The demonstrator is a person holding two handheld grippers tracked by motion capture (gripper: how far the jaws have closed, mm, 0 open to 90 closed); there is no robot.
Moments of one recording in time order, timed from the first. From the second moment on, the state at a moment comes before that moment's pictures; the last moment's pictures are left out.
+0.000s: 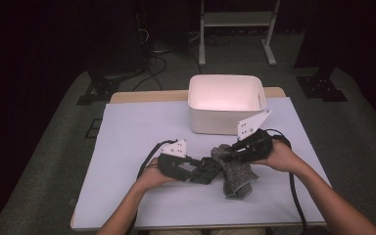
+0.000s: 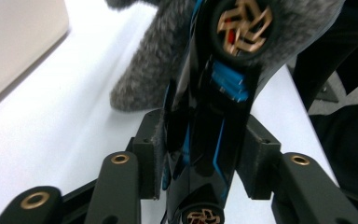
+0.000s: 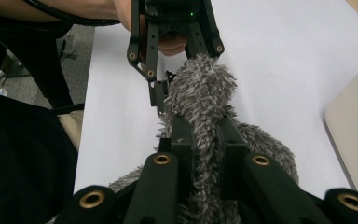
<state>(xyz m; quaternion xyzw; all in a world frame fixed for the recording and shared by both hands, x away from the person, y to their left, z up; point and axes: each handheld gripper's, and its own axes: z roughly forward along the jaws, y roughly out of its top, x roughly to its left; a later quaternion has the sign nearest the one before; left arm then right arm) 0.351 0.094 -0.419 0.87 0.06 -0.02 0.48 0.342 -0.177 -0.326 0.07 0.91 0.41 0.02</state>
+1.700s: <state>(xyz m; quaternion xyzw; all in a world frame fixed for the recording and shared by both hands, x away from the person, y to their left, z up) 0.354 0.088 -0.409 0.92 0.03 0.00 0.40 0.341 -0.158 -0.325 0.04 0.91 0.41 0.02</state>
